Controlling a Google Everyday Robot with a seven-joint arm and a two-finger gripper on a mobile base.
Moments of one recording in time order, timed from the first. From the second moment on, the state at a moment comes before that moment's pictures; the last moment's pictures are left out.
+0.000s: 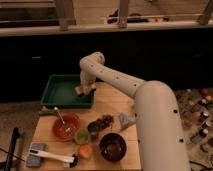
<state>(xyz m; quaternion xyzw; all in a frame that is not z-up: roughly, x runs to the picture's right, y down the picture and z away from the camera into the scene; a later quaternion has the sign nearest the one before) -0.128 -0.007 0.906 -0.21 -0.19 -0.14 0.95</state>
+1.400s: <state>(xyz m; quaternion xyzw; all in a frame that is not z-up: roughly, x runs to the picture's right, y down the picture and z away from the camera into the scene) -0.197 -0.013 0.909 -0.20 -0.23 -0.20 0.93</state>
